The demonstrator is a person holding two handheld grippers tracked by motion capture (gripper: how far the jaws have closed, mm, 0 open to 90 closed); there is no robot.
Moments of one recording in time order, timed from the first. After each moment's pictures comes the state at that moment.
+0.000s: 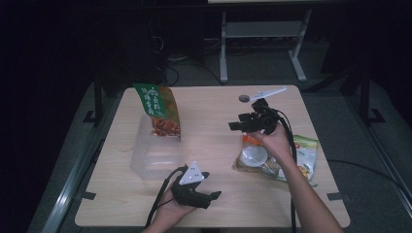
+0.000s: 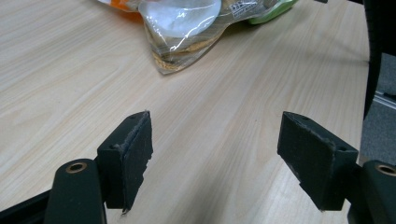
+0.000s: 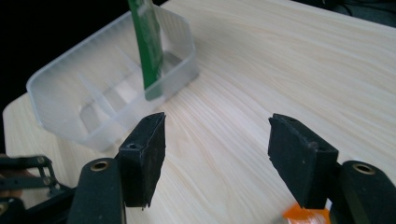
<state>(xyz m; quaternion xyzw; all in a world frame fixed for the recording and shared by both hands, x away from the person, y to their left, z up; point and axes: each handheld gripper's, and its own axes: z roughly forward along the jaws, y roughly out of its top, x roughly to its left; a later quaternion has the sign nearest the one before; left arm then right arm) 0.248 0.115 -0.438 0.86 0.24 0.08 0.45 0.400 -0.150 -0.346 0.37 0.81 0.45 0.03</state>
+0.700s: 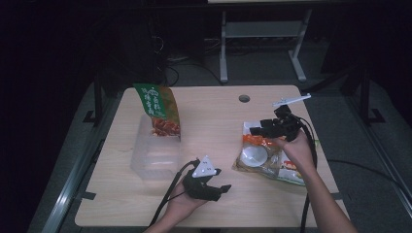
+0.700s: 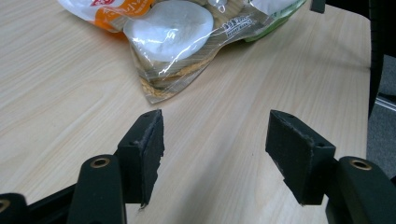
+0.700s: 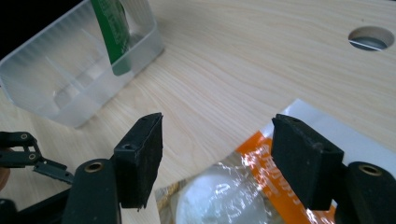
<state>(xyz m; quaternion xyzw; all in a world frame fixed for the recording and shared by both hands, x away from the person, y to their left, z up) 0.265 0.084 -0.433 0.86 0.23 0.07 0.44 0.384 -0.205 -0.358 0.42 0.80 0.43 0.04</state>
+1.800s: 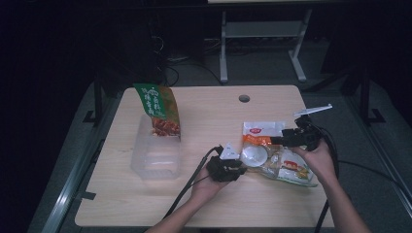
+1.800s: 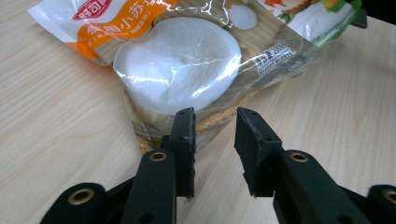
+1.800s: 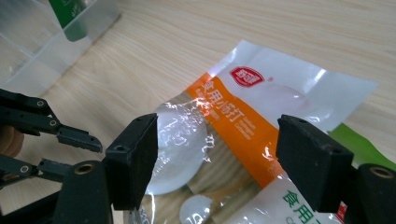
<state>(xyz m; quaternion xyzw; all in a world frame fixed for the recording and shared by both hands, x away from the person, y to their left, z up) 0.313 0.023 -0.447 0.87 0.24 0.06 0.43 0.367 -0.260 -0.380 0.47 0.79 0.39 0.04</state>
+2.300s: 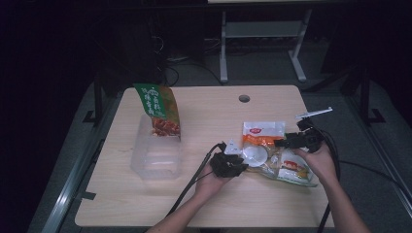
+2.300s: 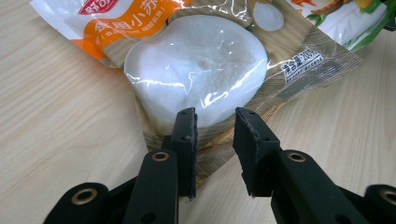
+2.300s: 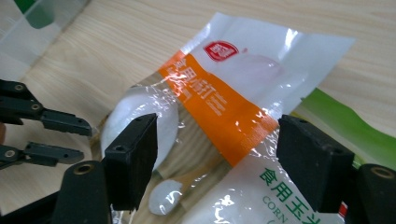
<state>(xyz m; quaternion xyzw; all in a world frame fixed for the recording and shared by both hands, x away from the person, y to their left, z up) 0.326 0.013 -0.454 0.87 0.26 0.06 0.41 0.374 -0.273 -0.400 0.50 0.79 0.36 0.04</state>
